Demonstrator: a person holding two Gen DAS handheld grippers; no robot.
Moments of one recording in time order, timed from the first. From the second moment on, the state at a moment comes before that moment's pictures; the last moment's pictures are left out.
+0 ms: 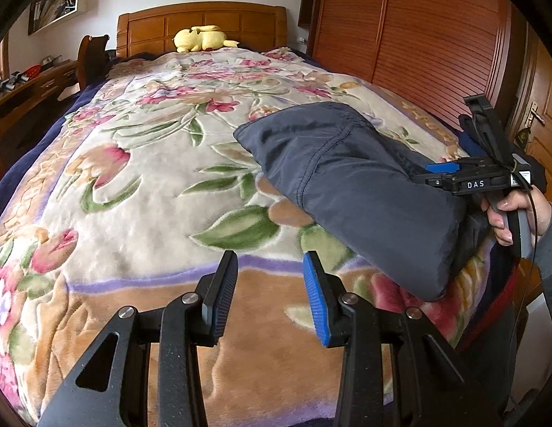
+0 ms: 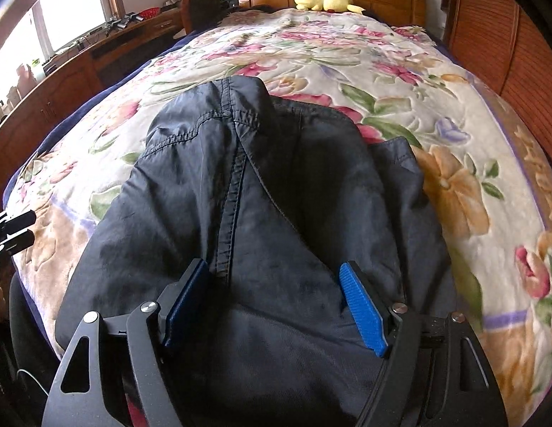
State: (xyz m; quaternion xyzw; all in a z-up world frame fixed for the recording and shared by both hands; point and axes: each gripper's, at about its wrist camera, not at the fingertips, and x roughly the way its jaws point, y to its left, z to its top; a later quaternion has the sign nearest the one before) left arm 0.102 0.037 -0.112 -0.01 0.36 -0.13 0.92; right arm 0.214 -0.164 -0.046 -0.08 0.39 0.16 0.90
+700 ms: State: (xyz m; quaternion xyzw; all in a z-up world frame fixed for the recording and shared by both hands) left arm 0.107 0.028 -0.120 -0.01 0.38 -0.14 0.92; right arm 0.190 -0.157 -0.047 -0.12 0.37 0.21 0.90
